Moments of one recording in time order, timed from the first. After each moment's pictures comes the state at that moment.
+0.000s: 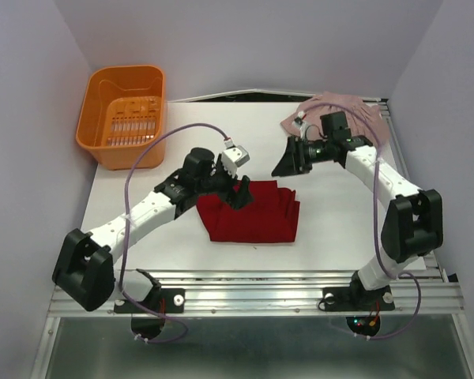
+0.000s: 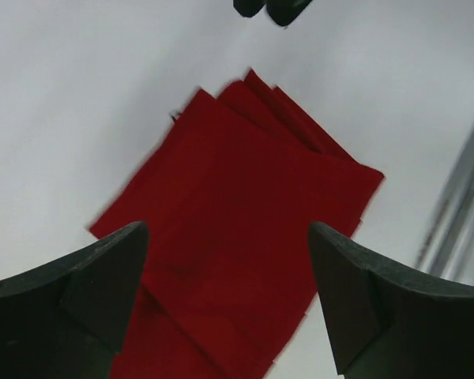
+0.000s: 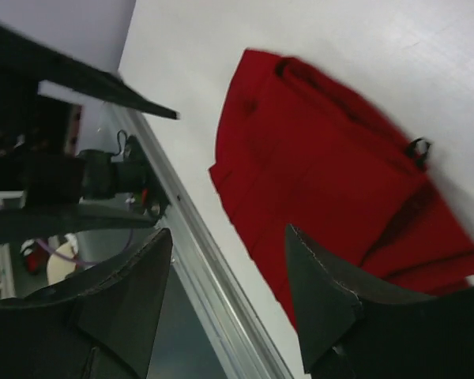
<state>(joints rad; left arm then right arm) -0.65 1.30 1.01 -0.17 0.36 0.10 0.23 1.67 1.42 -0.60 -0.93 0.21</state>
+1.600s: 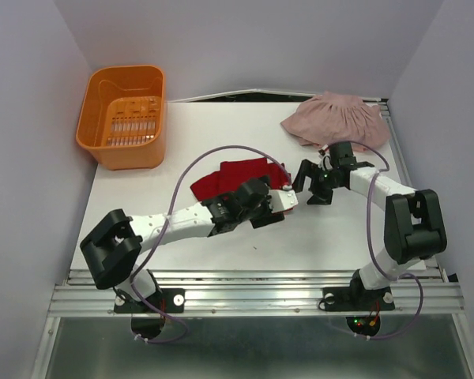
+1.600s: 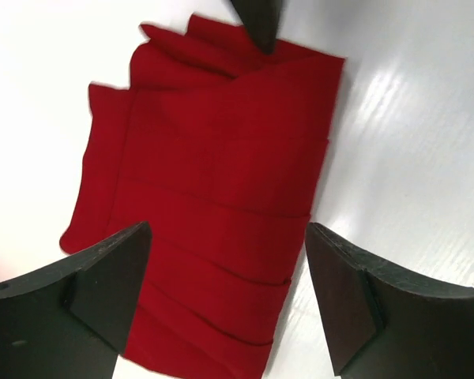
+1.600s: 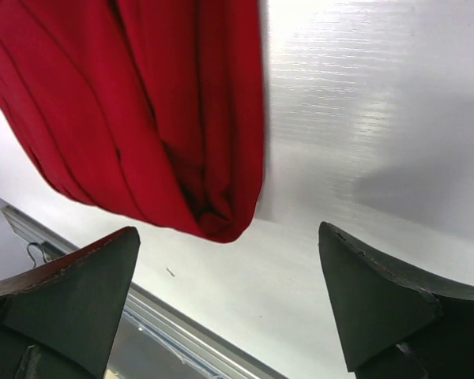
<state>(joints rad) -0.99 1.51 0.98 -0.10 -0.17 0.45 0.16 1.60 0.98 -0.44 -0.50 0.48</state>
